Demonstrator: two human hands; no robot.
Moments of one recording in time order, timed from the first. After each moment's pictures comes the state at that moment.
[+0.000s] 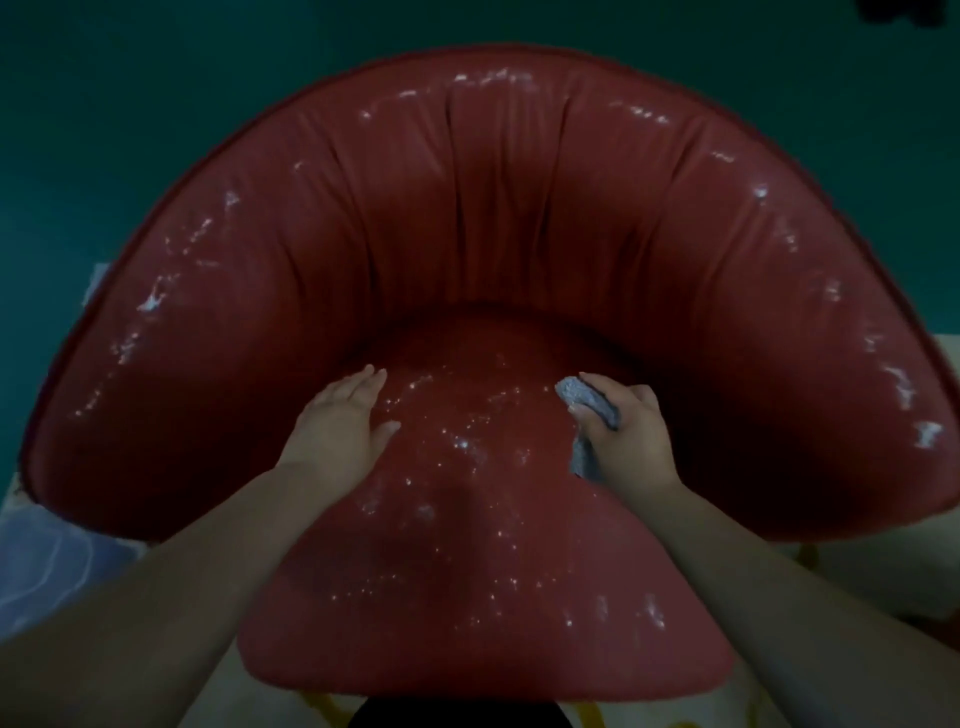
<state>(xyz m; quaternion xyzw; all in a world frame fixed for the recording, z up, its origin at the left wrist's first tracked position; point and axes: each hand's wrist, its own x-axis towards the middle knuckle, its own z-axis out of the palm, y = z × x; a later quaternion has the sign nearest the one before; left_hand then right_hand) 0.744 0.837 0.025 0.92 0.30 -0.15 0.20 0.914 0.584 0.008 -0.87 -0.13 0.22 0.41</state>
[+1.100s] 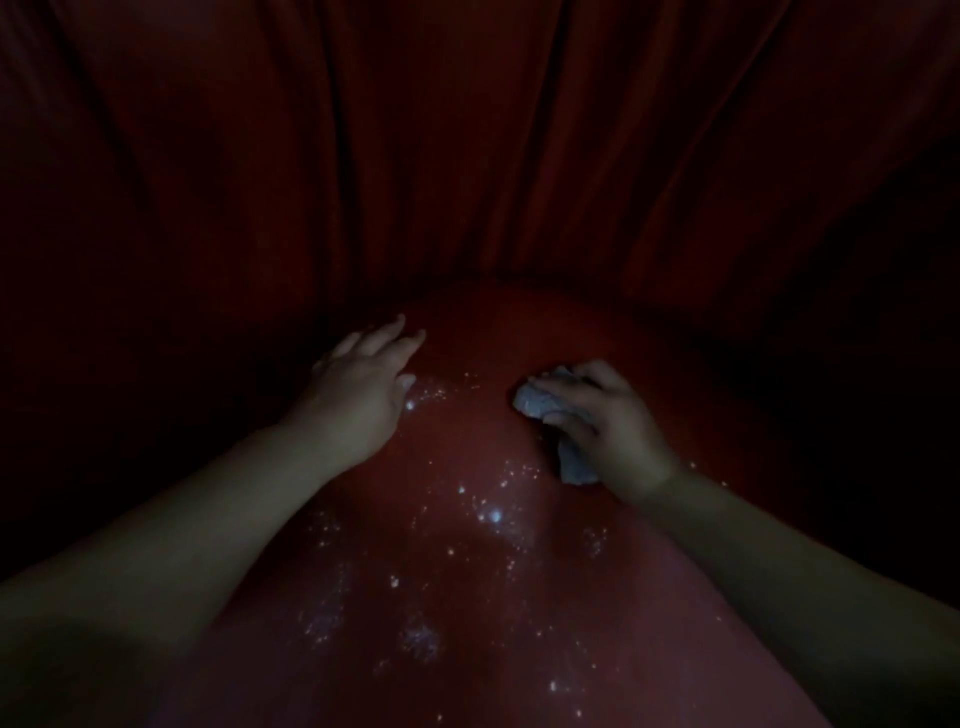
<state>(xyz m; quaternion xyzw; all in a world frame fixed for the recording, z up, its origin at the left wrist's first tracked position) 0.825 0.907 -0.169 0.91 0.28 -0.12 0.28 0.967 0.687 -0.194 -0.82 -0.40 0.21 0.34</state>
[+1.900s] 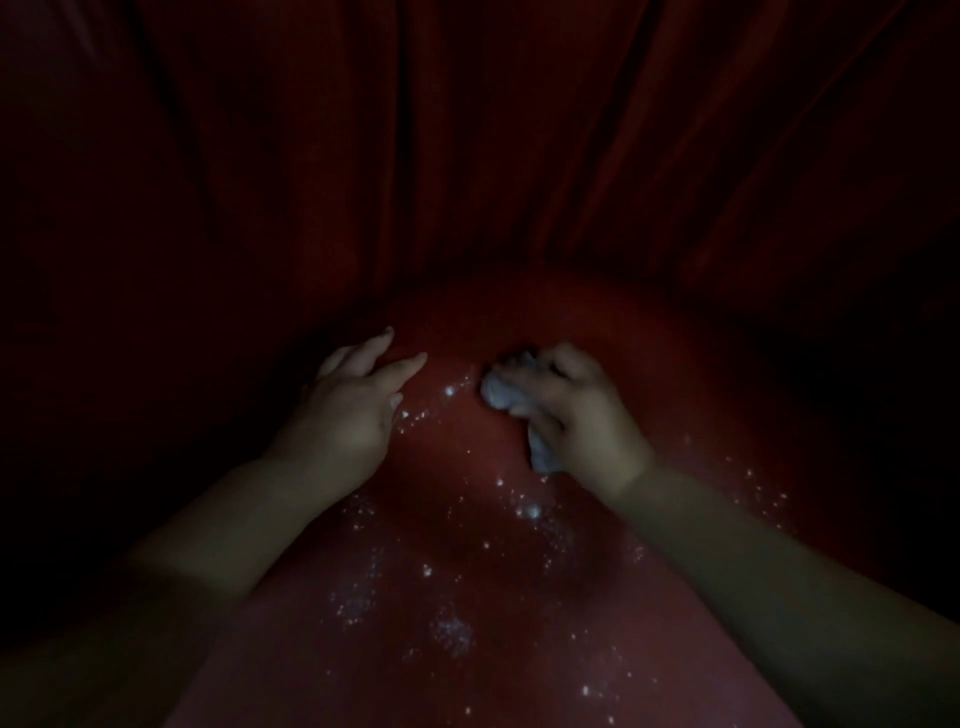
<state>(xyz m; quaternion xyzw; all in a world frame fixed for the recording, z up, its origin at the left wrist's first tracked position) 0.776 0.910 -0.176 0.90 0.32 -0.11 0.29 0.936 0.737 -0.203 -0.79 -0.51 0.16 0.29</state>
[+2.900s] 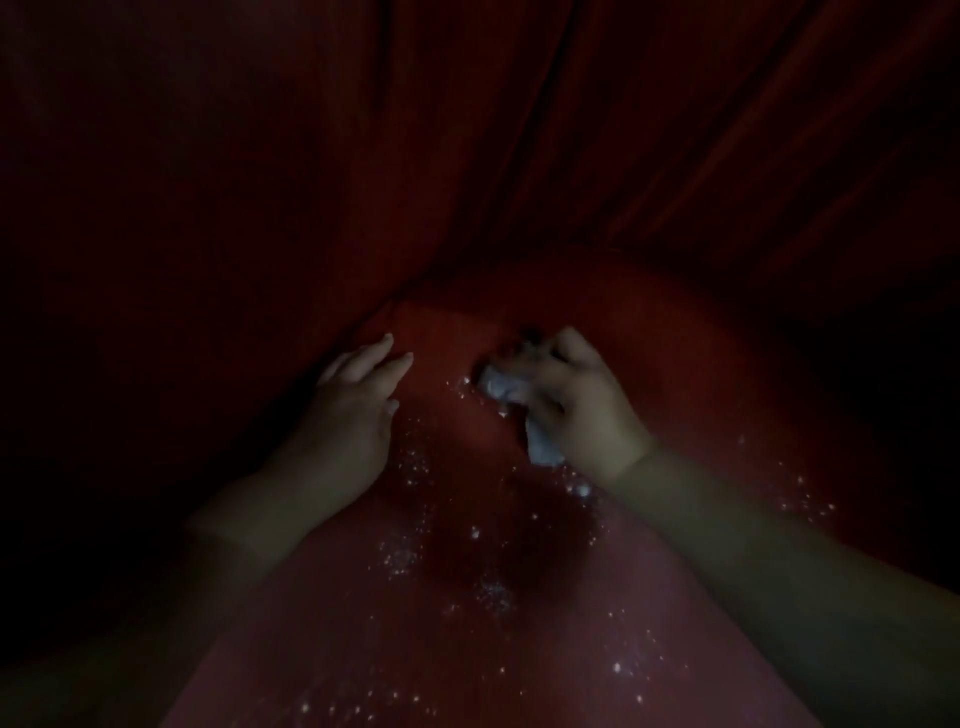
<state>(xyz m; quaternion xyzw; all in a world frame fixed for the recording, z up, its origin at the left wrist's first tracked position) 0.713 0.908 -0.177 0.87 0.38 -0.05 0.31 0.909 0.776 -0.213 -0.74 -0.62 0.14 0.22</state>
